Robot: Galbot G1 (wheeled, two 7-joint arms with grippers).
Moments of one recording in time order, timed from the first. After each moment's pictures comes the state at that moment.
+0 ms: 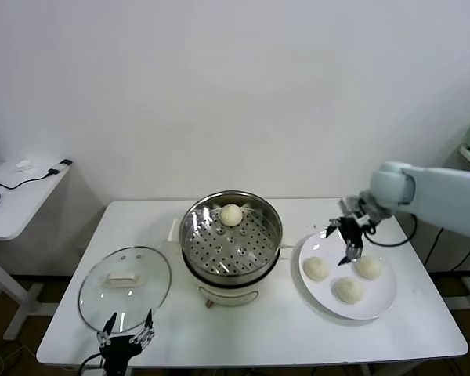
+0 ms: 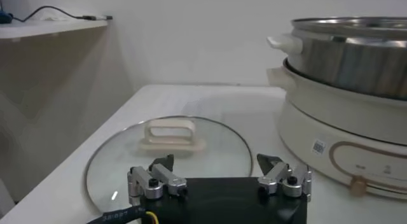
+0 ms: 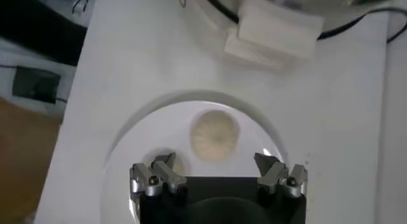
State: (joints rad) left arm 1.78 -1.49 -0.62 -2.01 -0.15 0.12 -0.06; right arm 0.67 0.71 -1.70 1.42 0.53 -0.20 -0.88
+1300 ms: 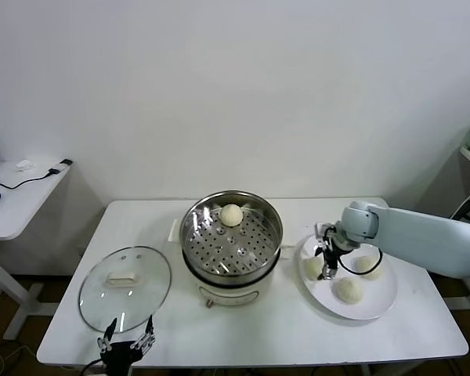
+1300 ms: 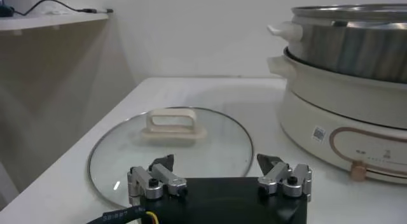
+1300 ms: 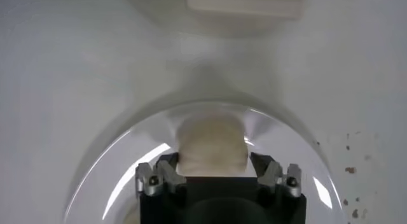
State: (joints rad) left arm 1.80 -1.50 -0.61 -2.00 -0.13 0.11 -0.07; right arm 0.32 0.80 -1.45 1.27 0.49 -0.40 -0.75
